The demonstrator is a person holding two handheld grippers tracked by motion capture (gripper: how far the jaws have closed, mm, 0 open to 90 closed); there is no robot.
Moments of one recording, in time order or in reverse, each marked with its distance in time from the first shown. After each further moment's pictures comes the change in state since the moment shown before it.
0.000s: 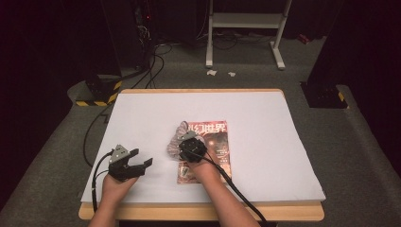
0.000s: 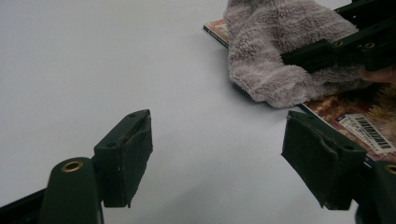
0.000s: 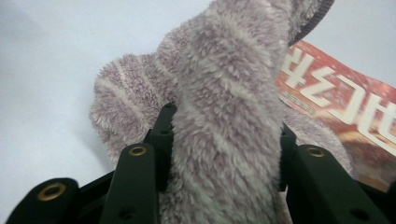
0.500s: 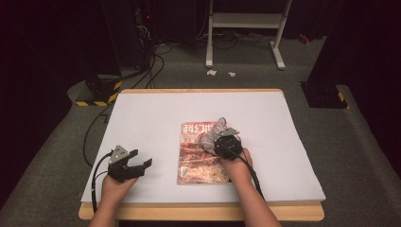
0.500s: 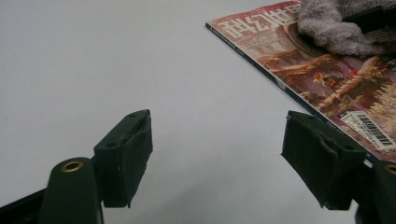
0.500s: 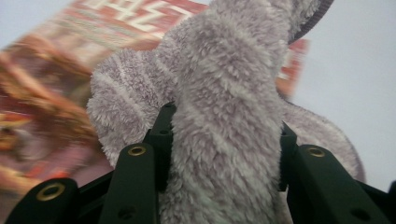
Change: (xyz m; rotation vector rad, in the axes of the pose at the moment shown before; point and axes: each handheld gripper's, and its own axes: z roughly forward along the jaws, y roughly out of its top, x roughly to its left) left arm 0.000 -0.001 -0.002 0.001 0.007 -0.009; right arm -0.096 -0.055 -0.040 0.012 -0.160 0.159
